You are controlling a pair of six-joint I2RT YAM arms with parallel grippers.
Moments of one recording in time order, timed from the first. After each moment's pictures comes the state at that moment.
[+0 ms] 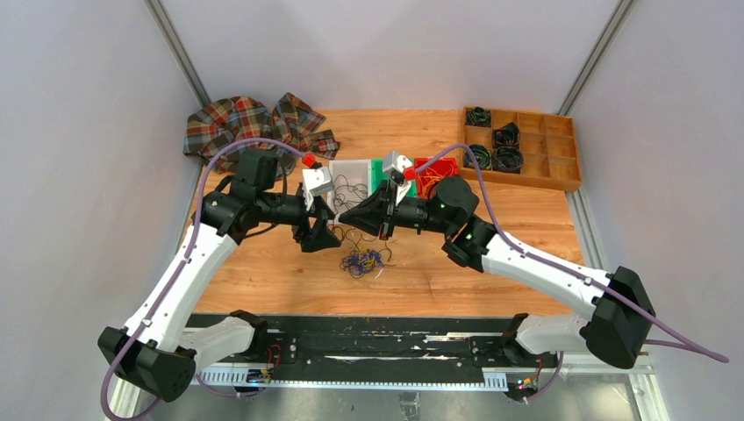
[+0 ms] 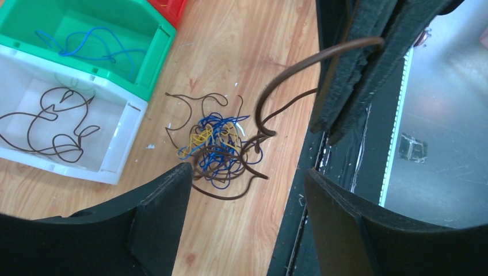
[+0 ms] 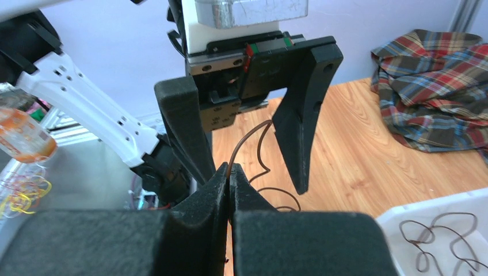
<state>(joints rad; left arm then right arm) -0.37 1.08 1.16 -0.86 0.83 0.44 0.90 1.26 0.93 0.46 -0.57 0.24</state>
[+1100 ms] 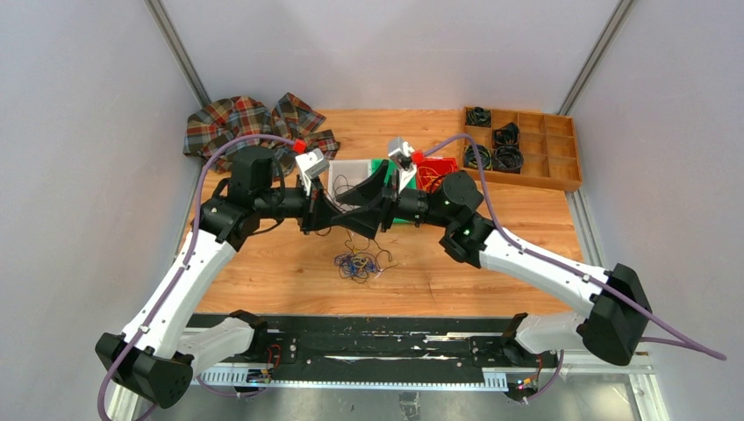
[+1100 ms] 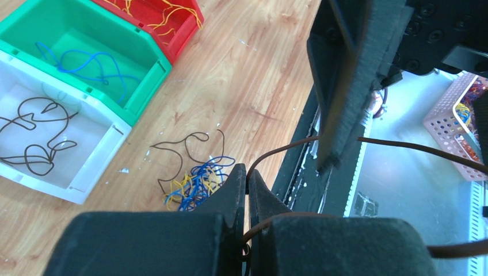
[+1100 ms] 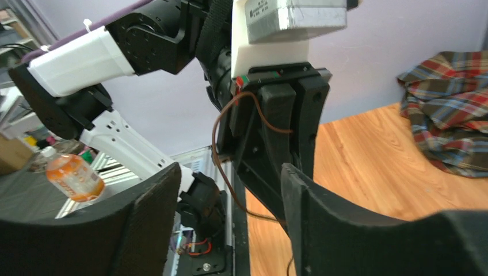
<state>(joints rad) -0.38 1.04 1.11 -0.63 0.83 0.06 0.90 1.28 0.97 0.59 -0.57 0.45</state>
